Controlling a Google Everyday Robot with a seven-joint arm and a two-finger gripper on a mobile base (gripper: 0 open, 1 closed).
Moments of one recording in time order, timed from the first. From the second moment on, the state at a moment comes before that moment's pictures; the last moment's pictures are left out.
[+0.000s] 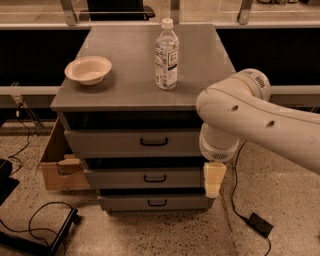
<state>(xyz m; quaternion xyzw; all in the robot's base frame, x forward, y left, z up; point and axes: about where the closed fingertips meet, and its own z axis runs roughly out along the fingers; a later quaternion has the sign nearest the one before) 0.489 -0.147 0.736 -0.67 0.73 -0.08 0.06</state>
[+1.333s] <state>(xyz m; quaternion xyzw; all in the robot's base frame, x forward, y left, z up) 0.587 -0.162 0.689 -0.68 0.72 -0.11 0.07</state>
